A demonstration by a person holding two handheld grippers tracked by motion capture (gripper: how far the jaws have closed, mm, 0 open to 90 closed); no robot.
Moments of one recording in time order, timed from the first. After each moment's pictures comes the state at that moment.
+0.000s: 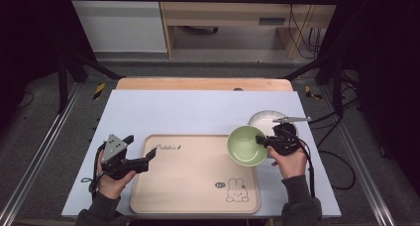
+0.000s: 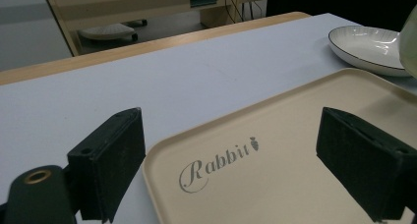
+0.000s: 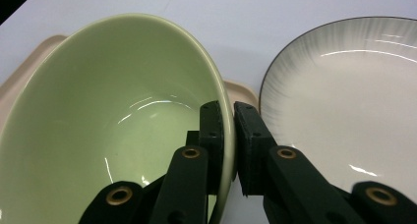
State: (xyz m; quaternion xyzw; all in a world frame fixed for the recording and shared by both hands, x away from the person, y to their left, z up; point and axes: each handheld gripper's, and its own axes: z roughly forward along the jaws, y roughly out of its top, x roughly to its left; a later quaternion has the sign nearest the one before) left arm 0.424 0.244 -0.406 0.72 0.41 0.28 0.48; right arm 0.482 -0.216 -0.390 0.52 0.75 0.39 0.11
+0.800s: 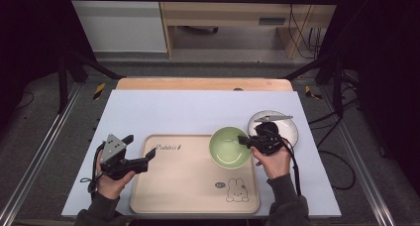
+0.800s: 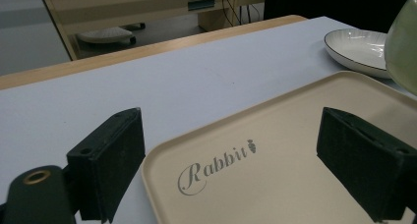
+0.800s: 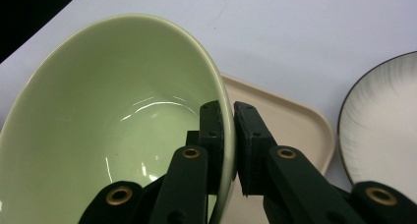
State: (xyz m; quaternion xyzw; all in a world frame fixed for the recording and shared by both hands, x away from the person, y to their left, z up) left arm 0.422 0.245 -0.403 0.72 0.40 0.28 0.49; right arm 0.480 -0.169 -0.380 0.48 0.77 0.41 0.09
